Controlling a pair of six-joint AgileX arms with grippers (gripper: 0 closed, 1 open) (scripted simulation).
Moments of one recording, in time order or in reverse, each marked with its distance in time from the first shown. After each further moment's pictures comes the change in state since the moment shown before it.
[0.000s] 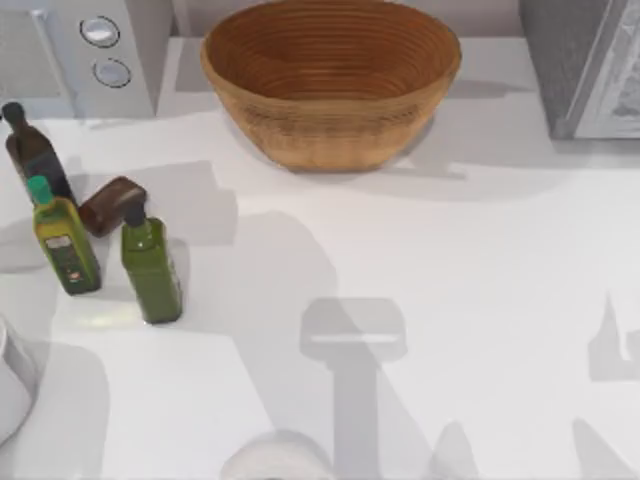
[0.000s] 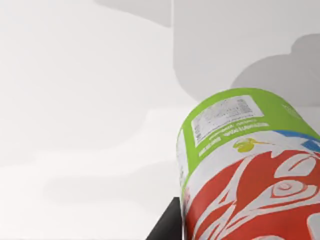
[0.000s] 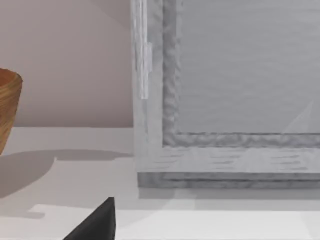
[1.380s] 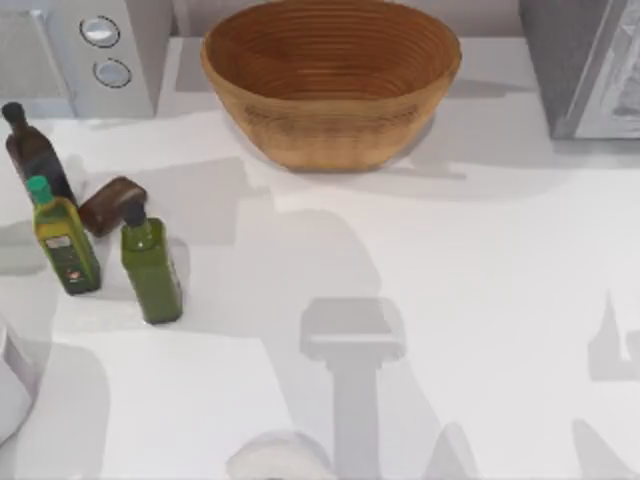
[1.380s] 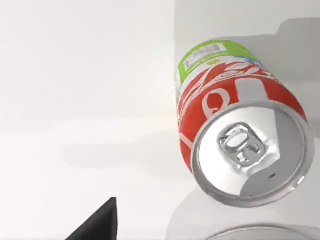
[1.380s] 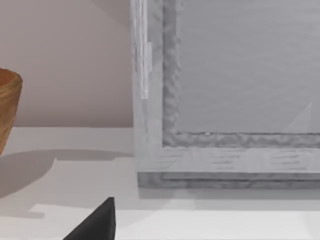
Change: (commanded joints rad) left arm -0.002 0.005 0.144 -0.150 -0.006 0.002; right arm 0.000 0.000 0.000 0.000 0.000 0.000
